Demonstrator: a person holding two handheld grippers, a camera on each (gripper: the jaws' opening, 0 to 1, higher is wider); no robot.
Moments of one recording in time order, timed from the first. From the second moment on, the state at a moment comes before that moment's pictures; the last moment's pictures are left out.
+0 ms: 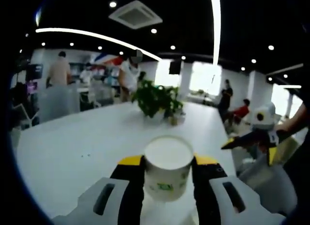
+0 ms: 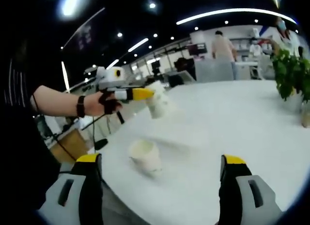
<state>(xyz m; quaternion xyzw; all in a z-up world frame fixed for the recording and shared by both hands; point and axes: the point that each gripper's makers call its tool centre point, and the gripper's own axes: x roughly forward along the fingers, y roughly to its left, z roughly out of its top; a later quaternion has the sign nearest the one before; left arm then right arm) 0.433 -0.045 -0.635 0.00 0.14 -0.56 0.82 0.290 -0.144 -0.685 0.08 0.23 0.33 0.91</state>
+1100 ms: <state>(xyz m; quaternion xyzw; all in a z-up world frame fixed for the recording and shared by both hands) 0.387 -0.046 -0.608 -0.05 0.14 -0.59 0.79 0.277 -0.131 -0.693 0.10 0.23 0.31 0.92</state>
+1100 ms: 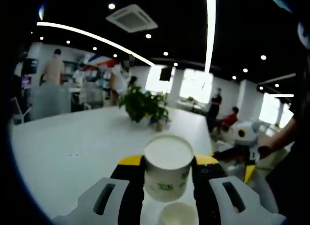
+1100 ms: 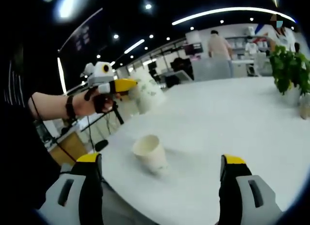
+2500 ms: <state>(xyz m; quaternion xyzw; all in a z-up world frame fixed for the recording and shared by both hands) 0.349 -0.027 -0.611 -0.10 0.16 -0.59 0.79 0.288 -0.056 -0.663 0.23 0.19 0.42 0.86</state>
